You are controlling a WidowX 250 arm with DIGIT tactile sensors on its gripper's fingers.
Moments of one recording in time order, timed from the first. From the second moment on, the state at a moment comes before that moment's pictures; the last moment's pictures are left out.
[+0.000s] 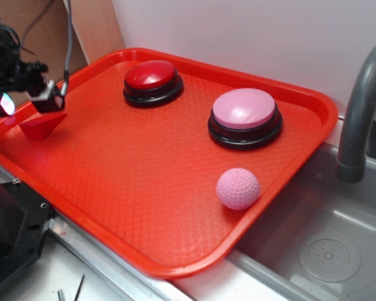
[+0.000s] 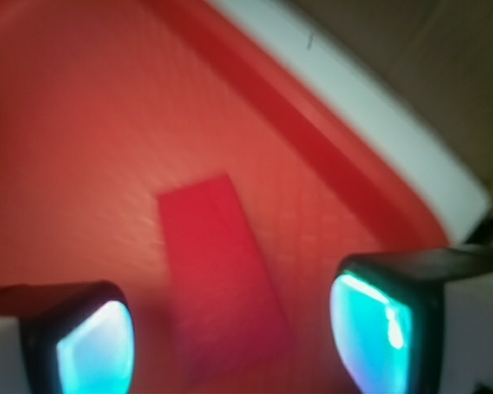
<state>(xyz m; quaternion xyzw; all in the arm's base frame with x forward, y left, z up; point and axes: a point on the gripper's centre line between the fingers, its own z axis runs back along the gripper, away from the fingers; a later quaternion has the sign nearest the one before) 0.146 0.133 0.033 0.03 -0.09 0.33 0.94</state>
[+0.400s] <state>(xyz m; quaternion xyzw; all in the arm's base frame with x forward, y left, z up) 0.184 0.148 0.015 0.05 -0.06 0.33 0.94</state>
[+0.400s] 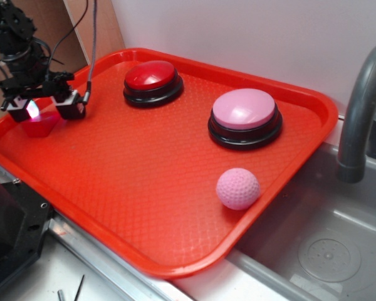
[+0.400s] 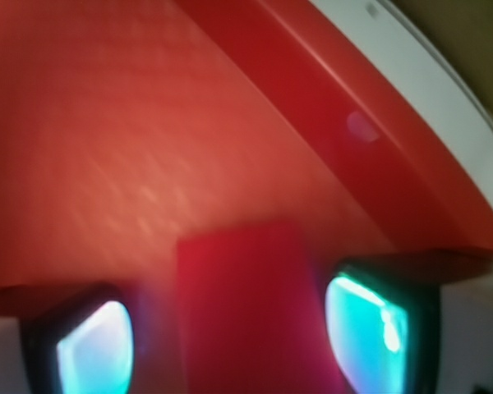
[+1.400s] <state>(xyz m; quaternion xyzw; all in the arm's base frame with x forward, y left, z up) 0.125 0.106 0.043 -0.02 -0.05 0.25 0.97</state>
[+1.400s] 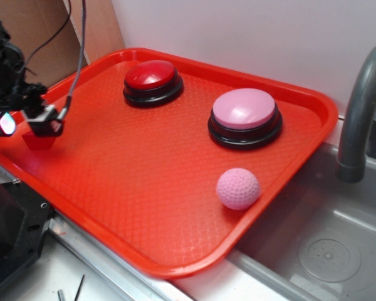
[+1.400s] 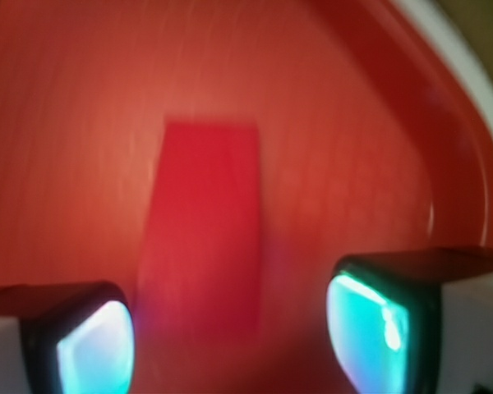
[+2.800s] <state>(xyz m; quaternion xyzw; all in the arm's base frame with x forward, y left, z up) 0.148 0.104 0.014 -0.01 0.01 0.34 0.94</state>
